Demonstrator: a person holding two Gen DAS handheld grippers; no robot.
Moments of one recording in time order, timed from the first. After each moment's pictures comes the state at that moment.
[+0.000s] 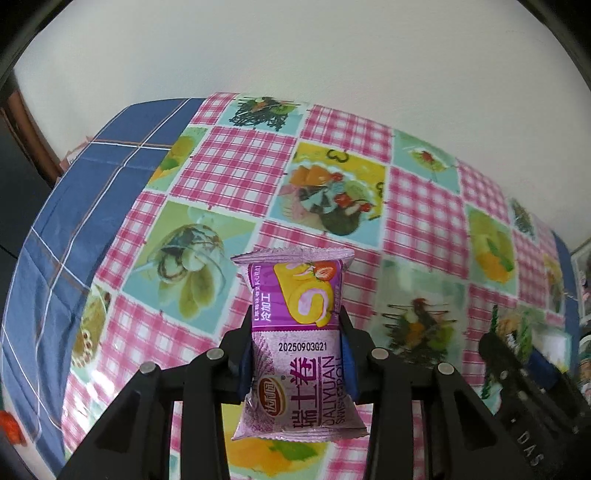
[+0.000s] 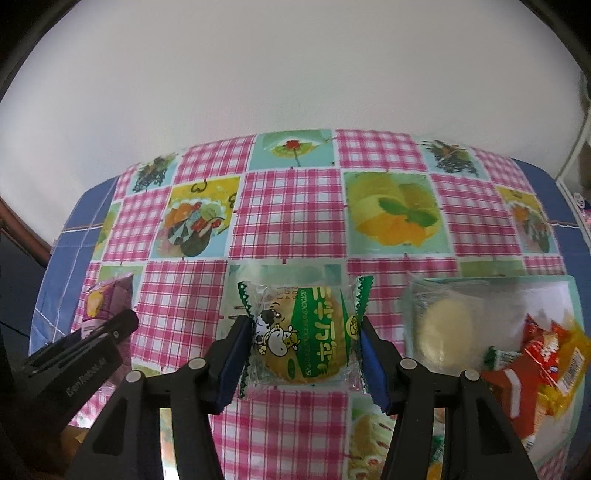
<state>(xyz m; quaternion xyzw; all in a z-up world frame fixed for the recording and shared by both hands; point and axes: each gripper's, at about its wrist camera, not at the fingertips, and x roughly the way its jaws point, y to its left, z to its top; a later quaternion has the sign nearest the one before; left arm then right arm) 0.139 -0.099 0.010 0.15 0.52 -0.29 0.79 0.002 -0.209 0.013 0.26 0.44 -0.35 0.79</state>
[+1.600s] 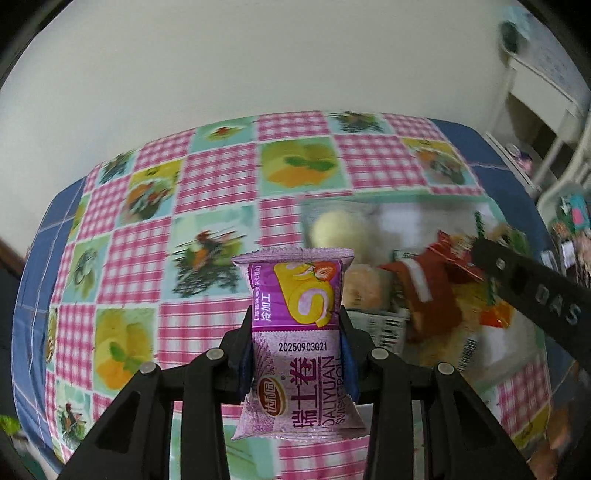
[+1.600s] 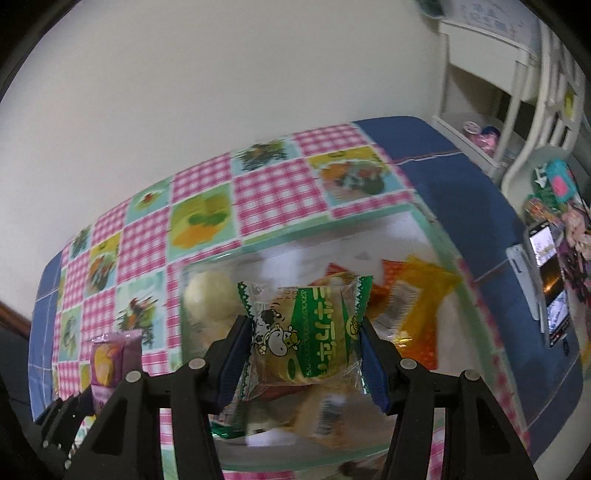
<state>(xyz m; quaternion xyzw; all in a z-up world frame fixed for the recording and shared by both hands) -0.100 -0.172 0.026 0.28 0.43 -0.43 0.74 -0.226 -0.265 0.033 0.34 0.37 -0.47 0.73</state>
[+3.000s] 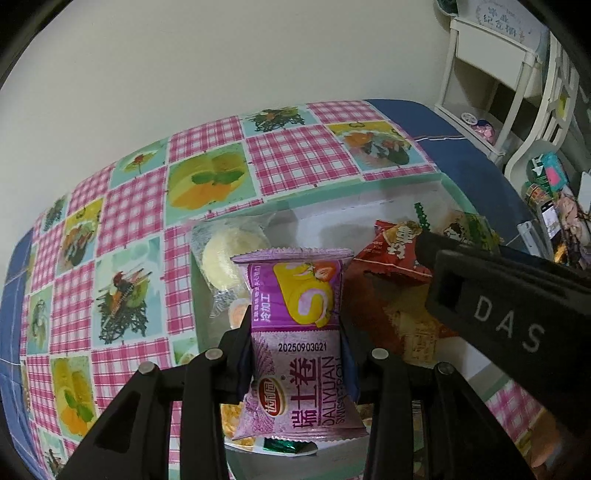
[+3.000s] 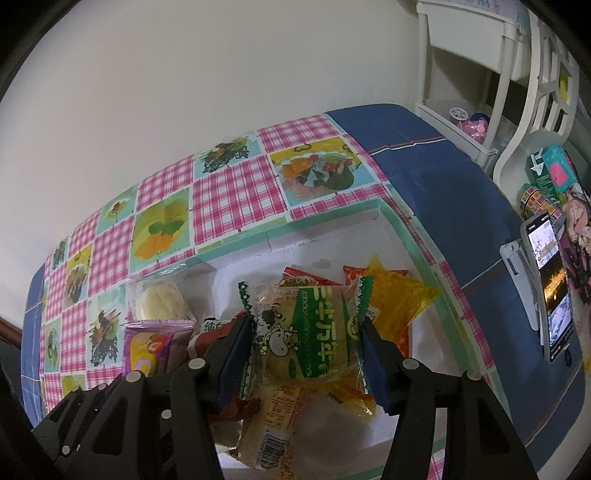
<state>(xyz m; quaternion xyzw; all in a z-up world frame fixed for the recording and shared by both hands) -0.144 -0.228 -0.005 0.31 0.40 -0.50 0.70 -0.245 -0.299 0.010 0.35 0.37 -0.48 0.72</state>
